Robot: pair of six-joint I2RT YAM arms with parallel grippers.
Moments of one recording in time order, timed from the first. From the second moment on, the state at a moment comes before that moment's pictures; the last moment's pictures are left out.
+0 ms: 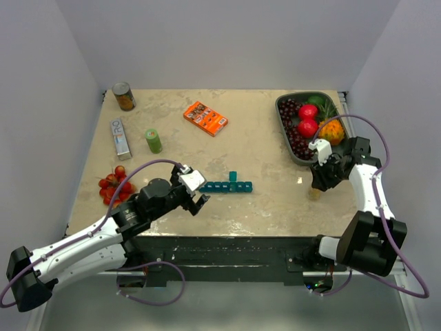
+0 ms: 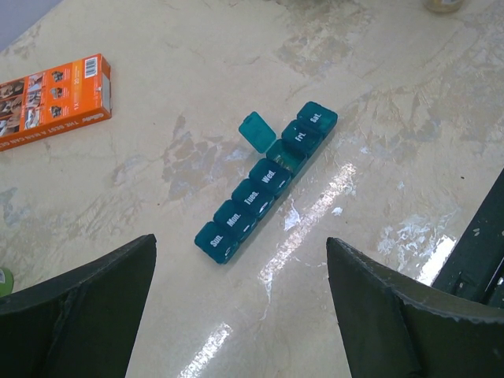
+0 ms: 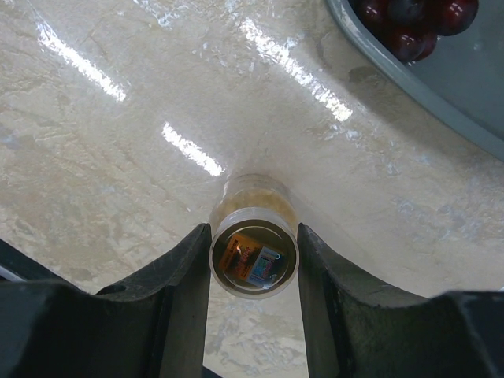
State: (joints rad) left arm -0.92 0.75 0.53 -0.10 -0.10 0.14; right arm -0.31 1.27 0.91 -0.85 -0.46 -0.88
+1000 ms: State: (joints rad) left arm -0.92 0.75 0.53 -0.10 -0.10 0.14; right arm -0.31 1.22 0.91 -0.93 -0.47 -0.96
